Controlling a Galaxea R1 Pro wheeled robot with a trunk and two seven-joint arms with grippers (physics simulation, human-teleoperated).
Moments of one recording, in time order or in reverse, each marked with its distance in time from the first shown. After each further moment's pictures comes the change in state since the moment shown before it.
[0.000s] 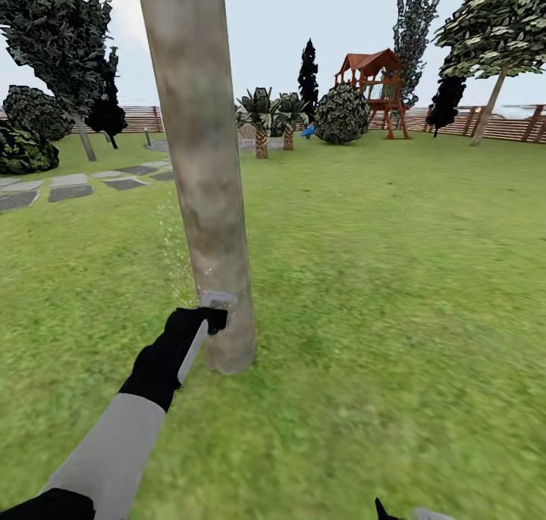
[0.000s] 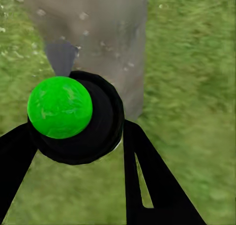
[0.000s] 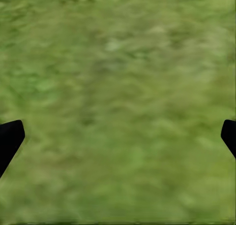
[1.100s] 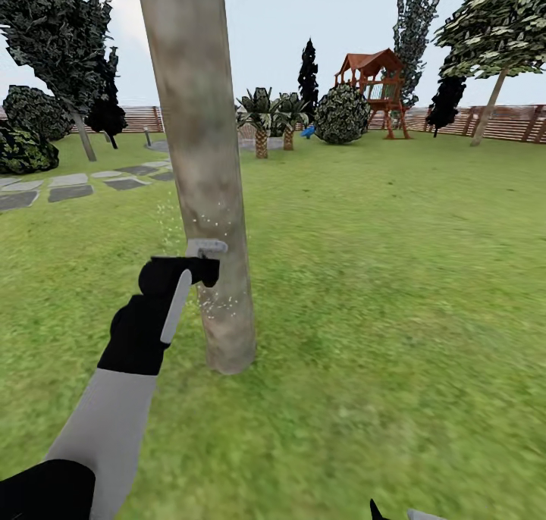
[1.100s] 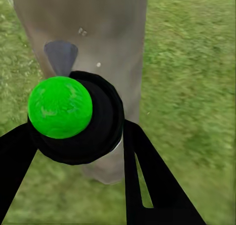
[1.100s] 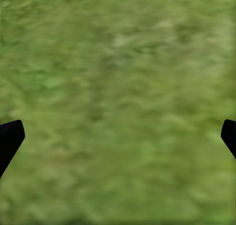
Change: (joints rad) left arm -0.114 0.000 0.028 -0.326 0.028 0.241 0.000; right arm 0.004 0.020 -0.003 0.001 -0.003 0.000 0.000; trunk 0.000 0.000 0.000
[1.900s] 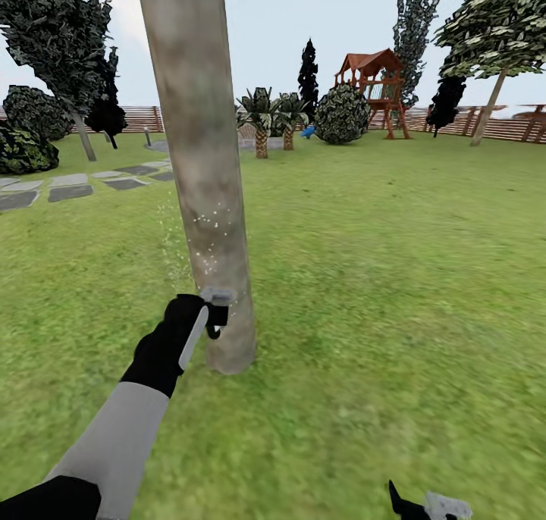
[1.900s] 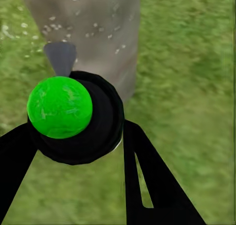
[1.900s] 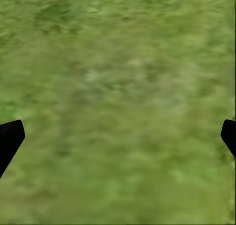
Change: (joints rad) left arm 0.068 -0.020 -0.004 0.302 0.001 -0.061 0.008; right arm 0.000 -0.025 -0.008 -0.111 -0.005 -0.005 -0.002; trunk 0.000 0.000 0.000
